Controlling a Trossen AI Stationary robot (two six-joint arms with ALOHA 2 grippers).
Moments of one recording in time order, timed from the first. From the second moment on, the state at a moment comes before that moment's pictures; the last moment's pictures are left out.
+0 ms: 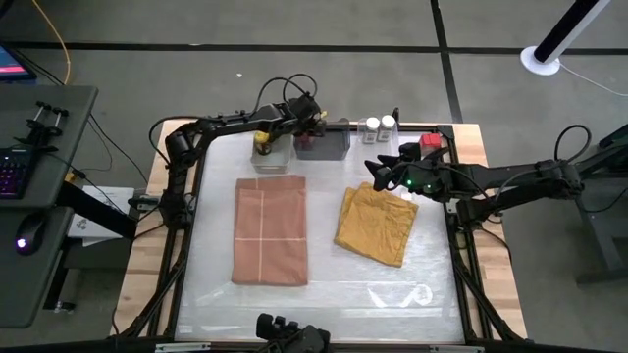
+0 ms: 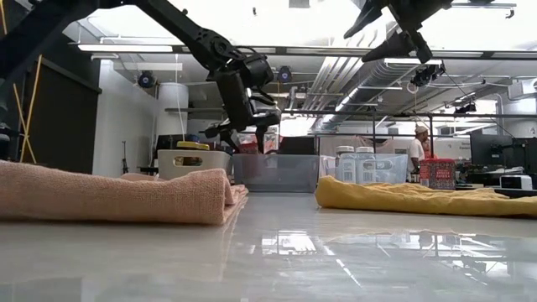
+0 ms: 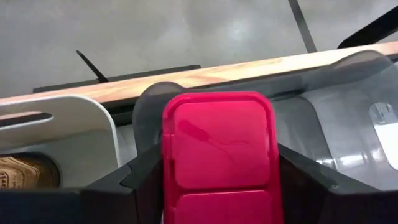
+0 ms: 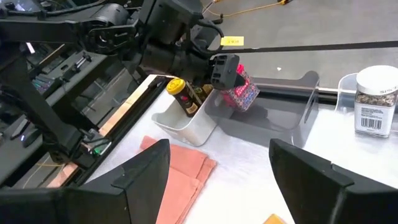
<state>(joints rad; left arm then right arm) 0.56 2.04 1.58 -0.53 -0.32 -0.71 0.05 1.01 0.86 -0.30 0.68 0.83</state>
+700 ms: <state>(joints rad) 0.56 2.03 1.65 -0.54 -0.32 -0.69 0.05 1.01 0.86 -0.31 0.68 0.80</state>
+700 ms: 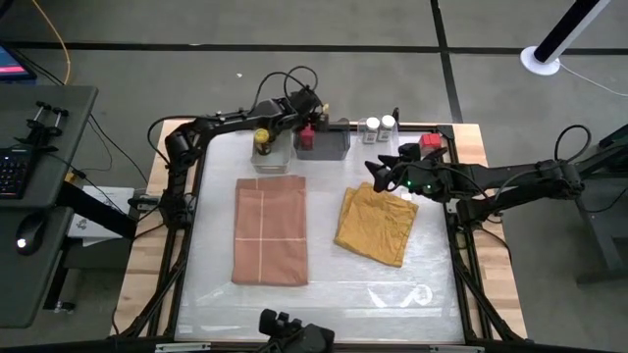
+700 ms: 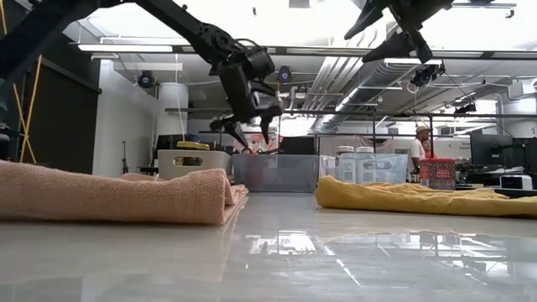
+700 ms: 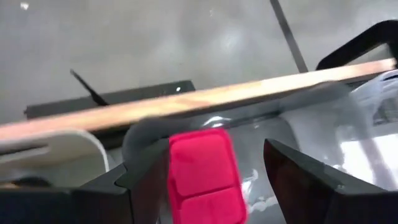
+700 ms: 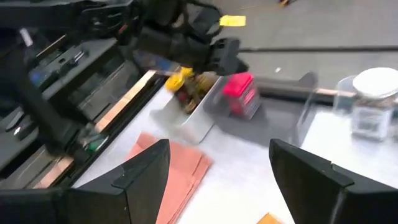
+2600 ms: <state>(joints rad) 0.49 1.19 0.99 0.01 0.20 -0.40 -0.84 1.41 0.74 -0.54 0.72 0.94</state>
